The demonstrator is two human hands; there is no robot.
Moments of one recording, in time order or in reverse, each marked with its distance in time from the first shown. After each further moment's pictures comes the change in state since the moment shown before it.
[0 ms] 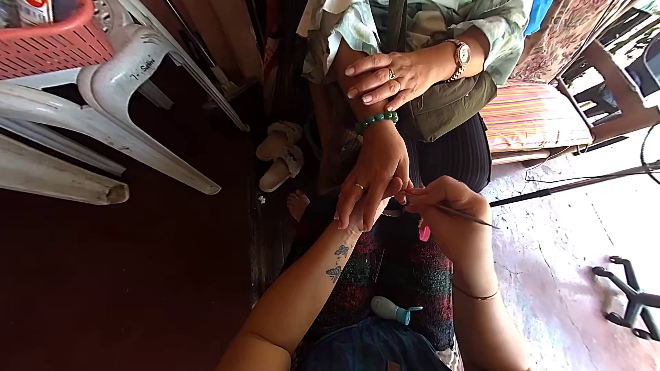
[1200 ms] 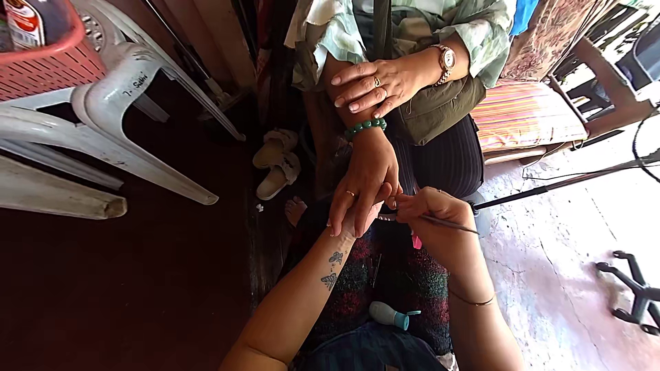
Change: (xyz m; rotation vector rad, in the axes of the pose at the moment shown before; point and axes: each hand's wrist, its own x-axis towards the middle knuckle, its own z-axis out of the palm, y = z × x) left_hand -0.001 -0.003 -0.006 0.025 -0.036 0.019; right_hand -0.004 0.006 -0.001 0.100 -0.033 0.030
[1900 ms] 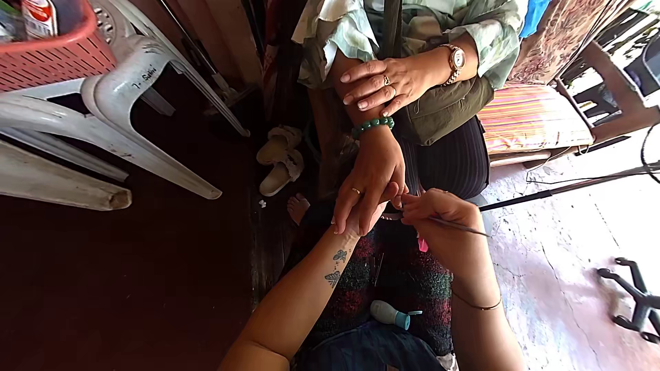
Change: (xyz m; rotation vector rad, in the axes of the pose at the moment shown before) left_hand 0.001 0.002 0.004 0.026 0.050 -0.032; right_hand -0.001 -0.004 0.002 -0.063 0.013 -0.013
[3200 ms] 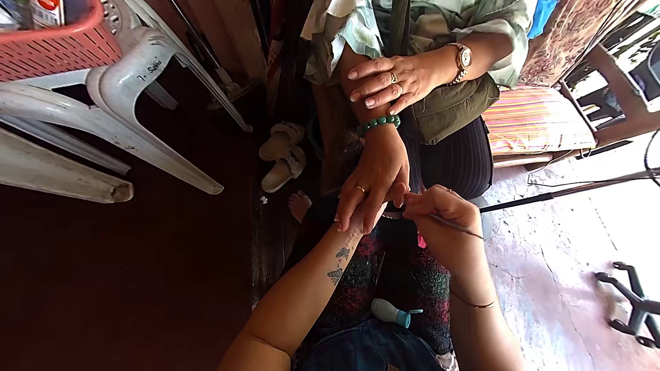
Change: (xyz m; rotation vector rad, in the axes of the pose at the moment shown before) left_hand -0.002 -0.004 -0.003 0.070 0.040 0.039; right_hand -0.001 0.002 0.005 -0.048 0.011 -0.002
